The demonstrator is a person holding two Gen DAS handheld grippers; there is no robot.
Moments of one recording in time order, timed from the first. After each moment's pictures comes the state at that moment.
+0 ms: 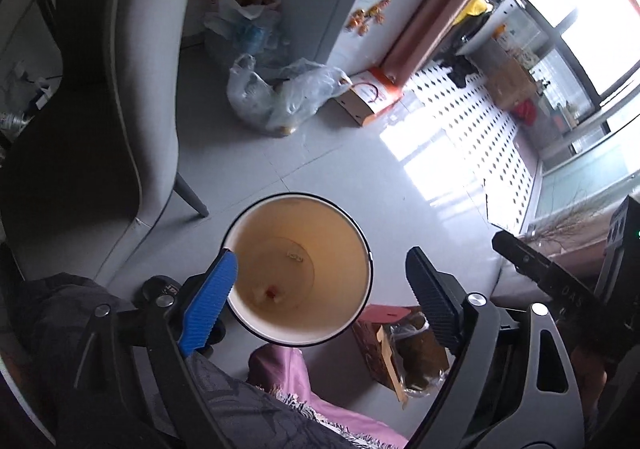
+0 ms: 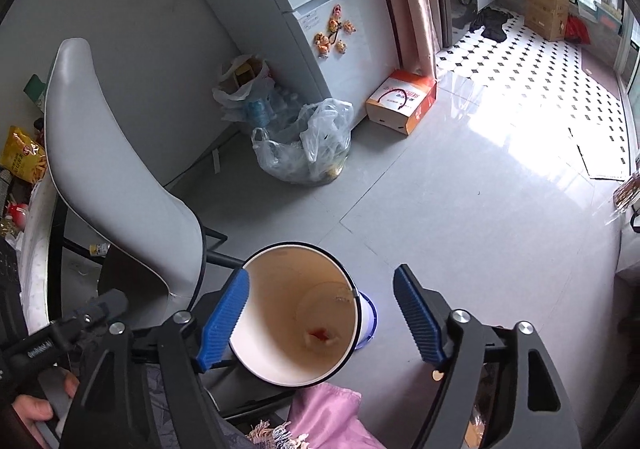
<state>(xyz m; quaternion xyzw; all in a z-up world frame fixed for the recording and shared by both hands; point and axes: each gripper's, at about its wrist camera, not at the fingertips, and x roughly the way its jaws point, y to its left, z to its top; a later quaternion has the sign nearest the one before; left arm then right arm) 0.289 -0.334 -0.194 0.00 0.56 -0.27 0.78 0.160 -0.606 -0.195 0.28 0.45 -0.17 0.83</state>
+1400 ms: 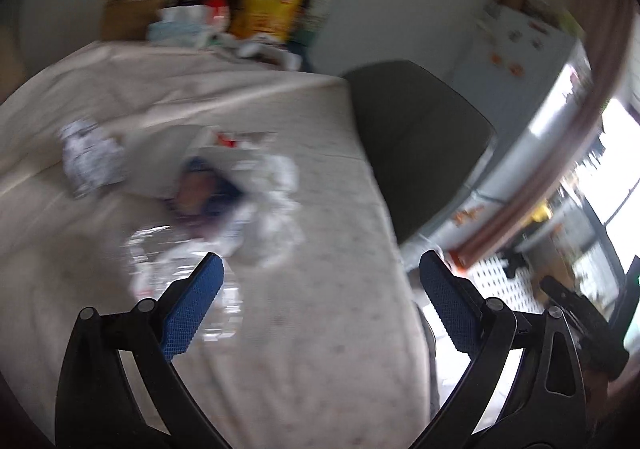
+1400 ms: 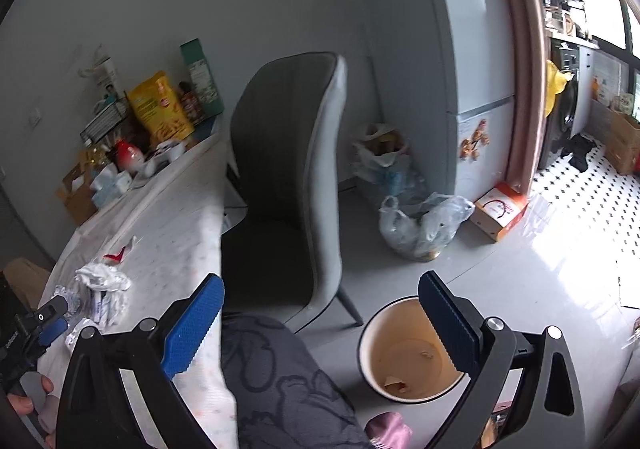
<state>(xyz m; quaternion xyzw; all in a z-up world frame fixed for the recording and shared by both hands) 0.166 0.024 -0.054 -0.19 0.35 -0.05 0.92 0.155 -0.366 -0.027 0.14 0.34 -0.01 0.93</state>
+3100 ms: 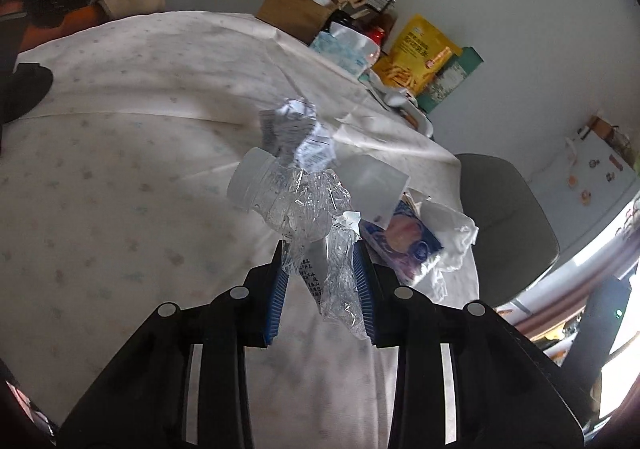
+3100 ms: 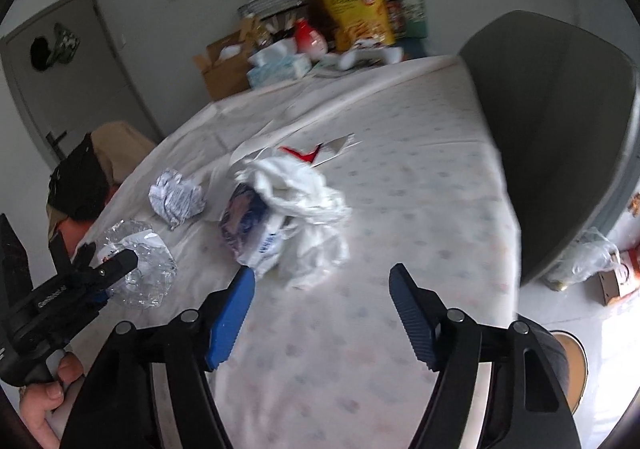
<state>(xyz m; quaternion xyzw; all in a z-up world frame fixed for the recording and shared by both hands) 0.115 0.153 -0.099 -0.34 0.30 0.11 0.89 0.216 -0.118 -0.065 0.03 0.41 0.27 0.87</state>
